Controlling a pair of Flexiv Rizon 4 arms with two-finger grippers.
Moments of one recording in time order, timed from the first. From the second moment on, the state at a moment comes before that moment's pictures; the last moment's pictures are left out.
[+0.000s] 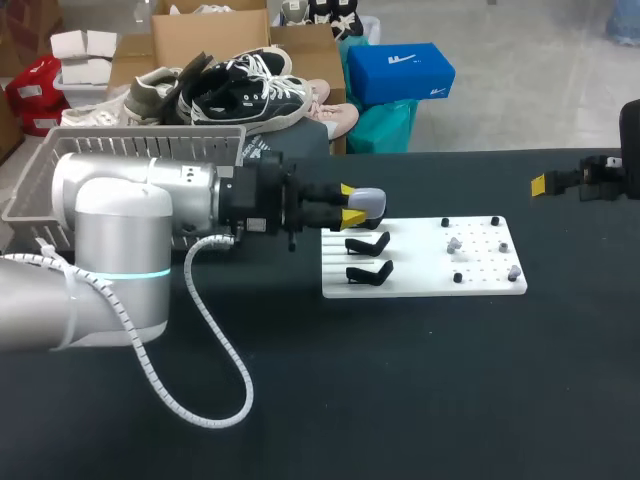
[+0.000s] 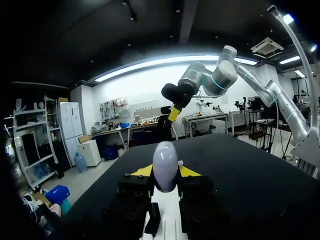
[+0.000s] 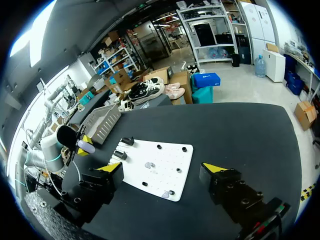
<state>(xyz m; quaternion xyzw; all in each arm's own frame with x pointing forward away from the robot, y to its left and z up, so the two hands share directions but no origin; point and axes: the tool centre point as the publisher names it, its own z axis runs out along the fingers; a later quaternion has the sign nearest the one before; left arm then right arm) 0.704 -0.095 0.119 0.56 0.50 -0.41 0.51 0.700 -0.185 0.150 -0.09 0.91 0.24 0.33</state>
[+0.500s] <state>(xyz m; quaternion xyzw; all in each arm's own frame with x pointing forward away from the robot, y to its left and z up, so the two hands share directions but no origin) 0.697 -0.121 0.114 0.55 0.50 -0.43 0.51 0.700 -0.185 0.150 -0.09 0.91 0.24 0.33</state>
